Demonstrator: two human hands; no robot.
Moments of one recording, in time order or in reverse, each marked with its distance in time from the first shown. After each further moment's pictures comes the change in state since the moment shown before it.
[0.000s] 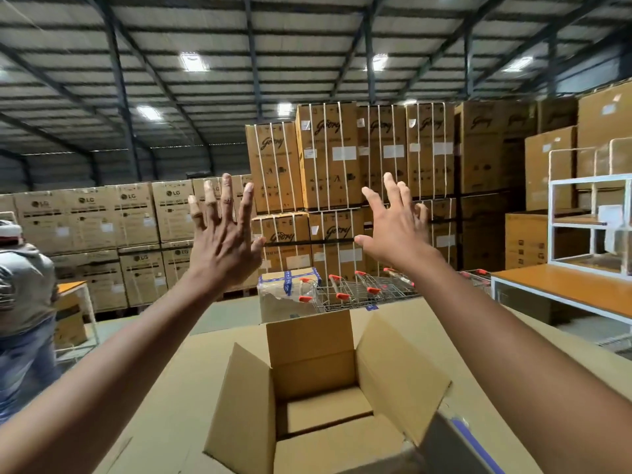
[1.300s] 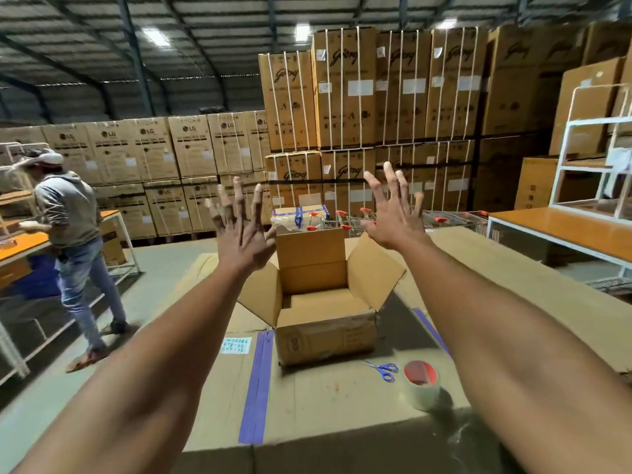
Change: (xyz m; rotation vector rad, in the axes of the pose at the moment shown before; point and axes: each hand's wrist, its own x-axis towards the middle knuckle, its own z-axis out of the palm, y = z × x) left_hand -0.188 0.072 -0.071 -0.058 -0.214 -0.182; right_hand -0.169 0.066 -0.019 0.048 -0.142 -0.094
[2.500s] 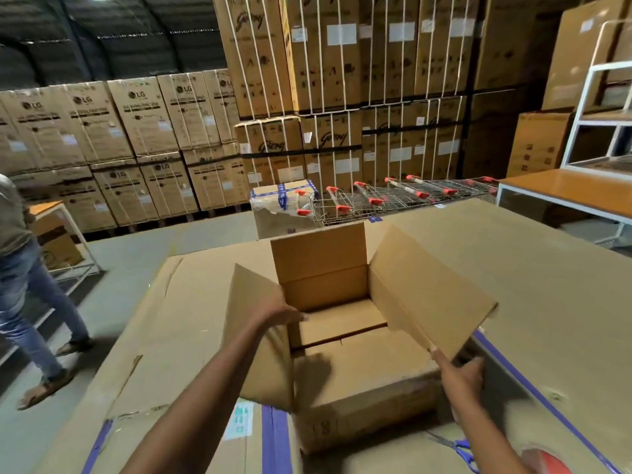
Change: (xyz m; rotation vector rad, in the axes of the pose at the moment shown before) left_hand 0.095 -0.042 0.295 -0.418 -0.996 -0.218; right_hand -0.039 0.047 0.348 1.014 0.092 1.238
